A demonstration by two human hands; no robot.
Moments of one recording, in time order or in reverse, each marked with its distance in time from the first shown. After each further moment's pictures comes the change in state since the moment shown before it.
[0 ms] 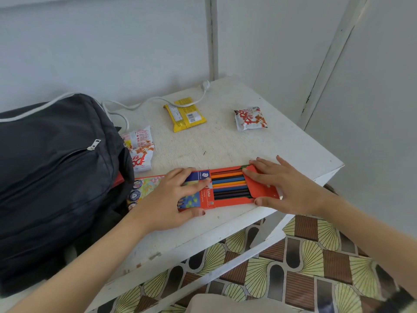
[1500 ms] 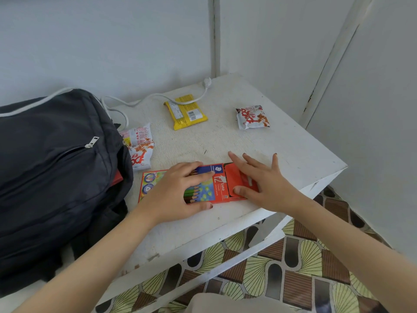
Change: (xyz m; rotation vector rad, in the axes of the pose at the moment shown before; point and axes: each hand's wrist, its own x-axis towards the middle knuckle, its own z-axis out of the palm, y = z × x) left_hand 0.019 0.006 0.001 -0.047 0.071 -0.058; right_hand 0.032 -0.033 0.014 0.220 0.091 0.152
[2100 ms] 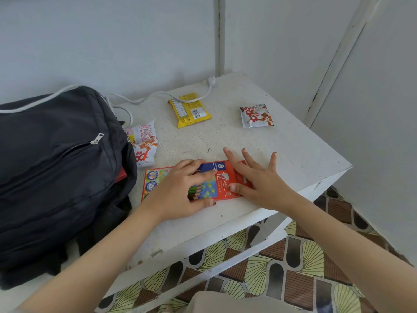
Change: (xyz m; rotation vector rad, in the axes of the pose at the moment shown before) left_hand -0.002 0.001 0.002 0.045 -0.011 -0.020; right_hand 0.013 -0.008 0.007 -0.113 -0.049 -0.039
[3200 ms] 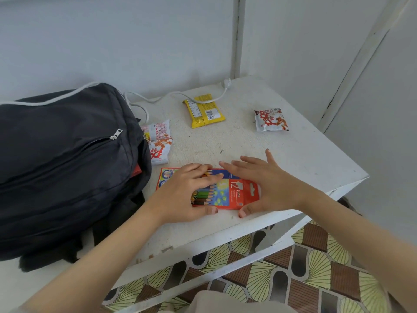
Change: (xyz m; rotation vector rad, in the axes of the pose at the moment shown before) left_hand -0.016 -0.001 -0.012 0.023 -0.020 0.026; right_hand 0.010 -0.010 -0.021 -0.095 -0.164 -0.182
